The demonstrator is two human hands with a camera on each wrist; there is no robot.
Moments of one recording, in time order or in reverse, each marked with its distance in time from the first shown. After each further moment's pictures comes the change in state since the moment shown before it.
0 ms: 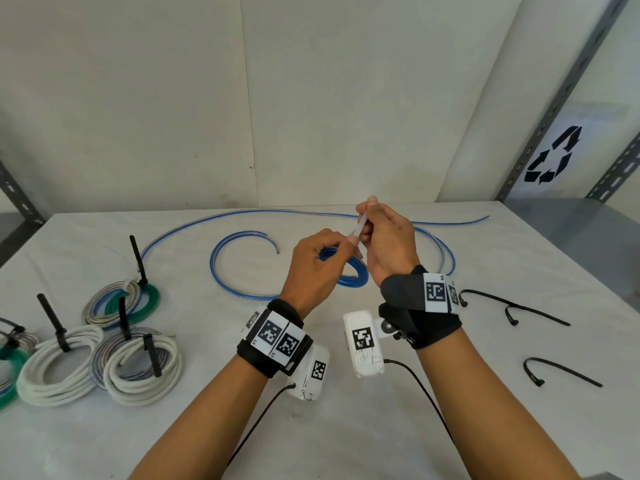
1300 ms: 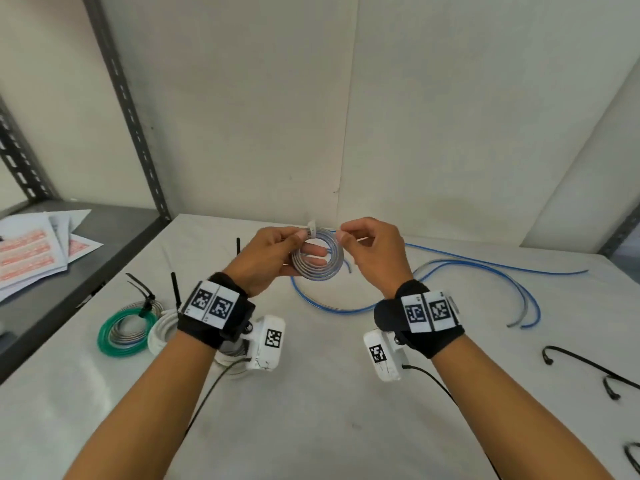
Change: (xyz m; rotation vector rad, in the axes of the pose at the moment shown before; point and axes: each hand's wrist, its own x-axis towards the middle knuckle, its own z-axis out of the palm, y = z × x) left_hand -0.019 0.040 -0.176 -0.151 0.049 -0.438; right_hand -0.017 0.017 0.092 -0.527 -0.477 -0.311
